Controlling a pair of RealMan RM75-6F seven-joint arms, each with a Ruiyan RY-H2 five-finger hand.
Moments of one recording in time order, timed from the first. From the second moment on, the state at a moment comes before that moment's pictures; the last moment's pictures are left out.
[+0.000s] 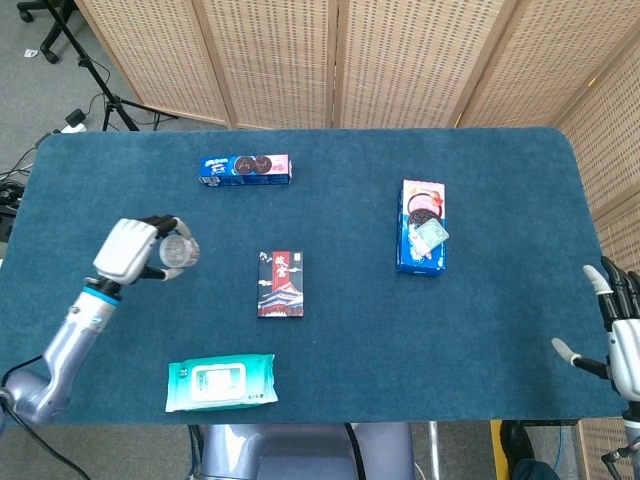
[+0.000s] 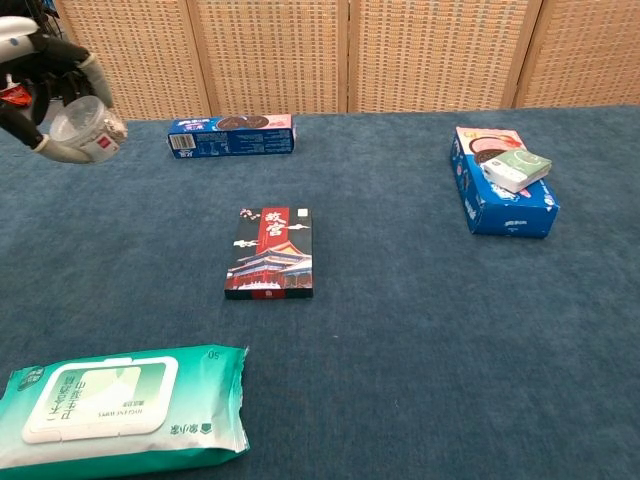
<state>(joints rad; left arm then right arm) -0.60 -1.31 -0.23 -1.43 1.46 1.08 -0.09 0.06 -1.01 0.12 -1.69 -1.53 1.59 0.11</state>
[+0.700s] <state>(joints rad) -0.93 -1.72 -0.30 -1.46 0.90 0.90 0.64 0.07 -0.99 0.14 -1.67 -1.49 1.56 0.21</state>
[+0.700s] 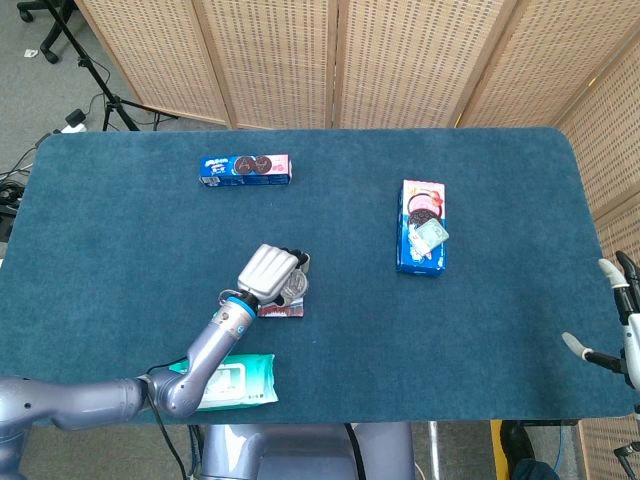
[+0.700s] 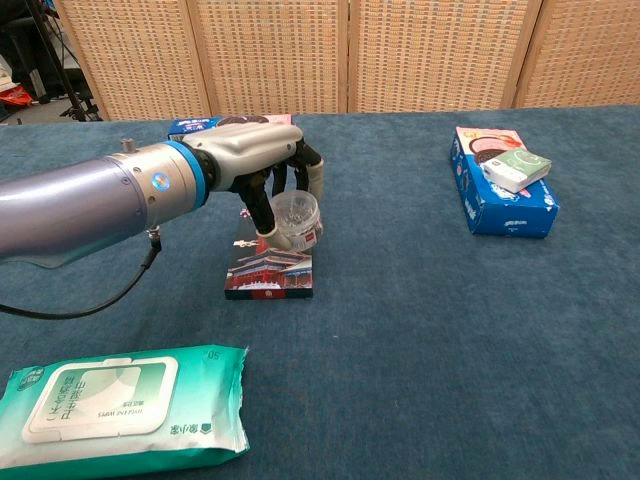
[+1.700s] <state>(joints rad) -0.97 -1.74 -0.27 -1.49 0.70 0.99 0.76 0.07 -0.99 0.14 -1.67 -1.48 1.56 0.19</state>
